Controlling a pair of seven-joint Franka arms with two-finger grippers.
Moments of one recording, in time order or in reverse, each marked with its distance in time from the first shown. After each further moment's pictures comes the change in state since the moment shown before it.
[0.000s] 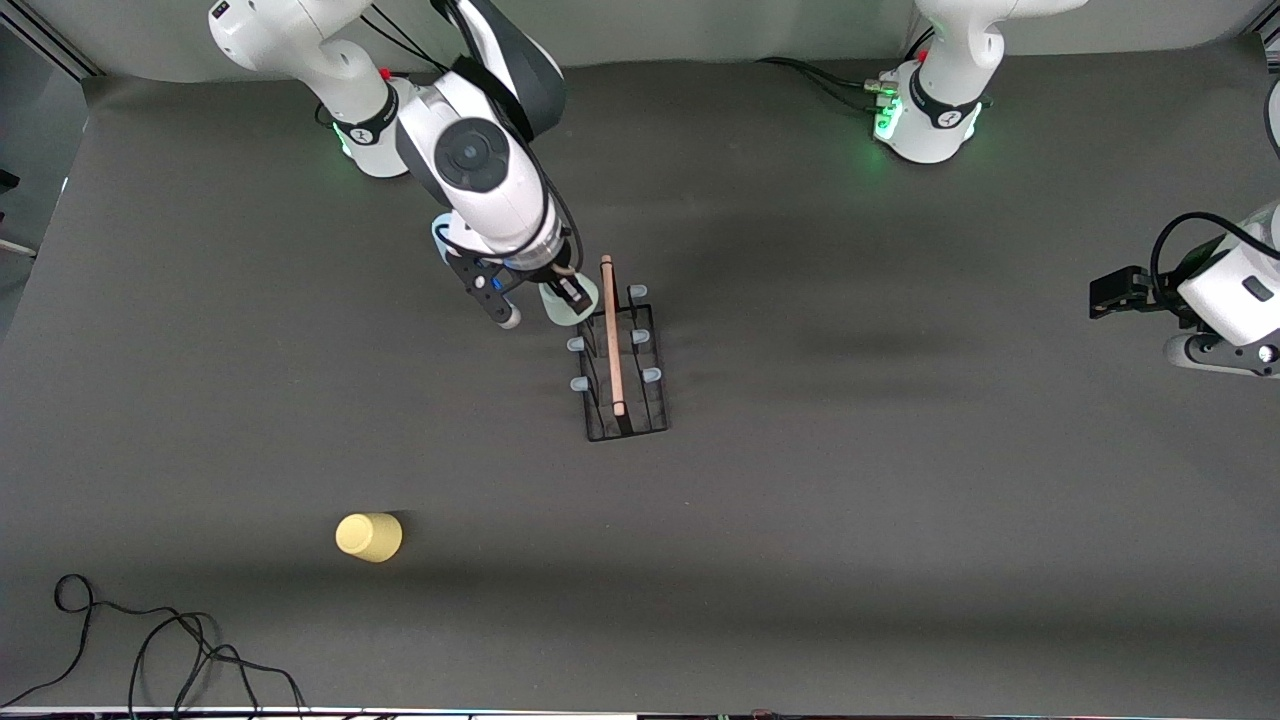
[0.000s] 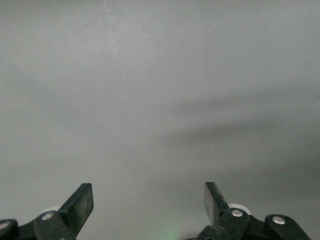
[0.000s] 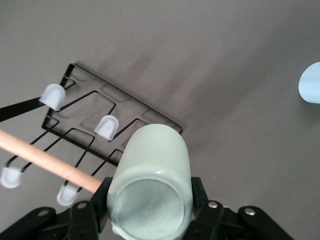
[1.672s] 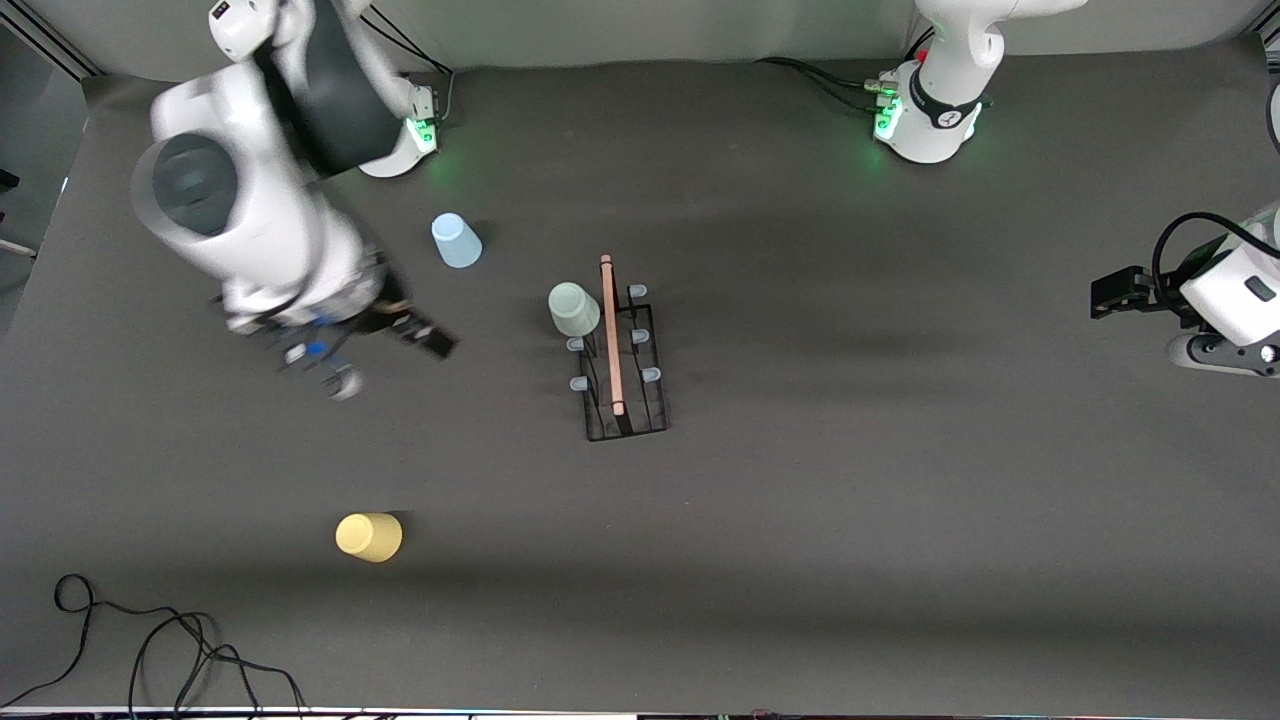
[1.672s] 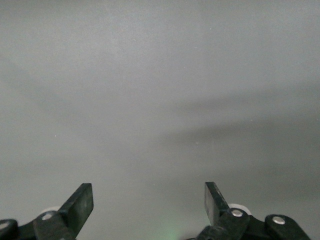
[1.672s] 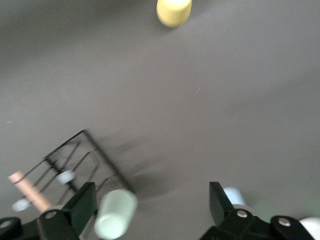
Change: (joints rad) left arm 0.000 0.000 0.003 0.000 -0.001 0.000 0.000; right arm -0.009 0.016 -0.449 0.370 0.000 -0.414 -0.884
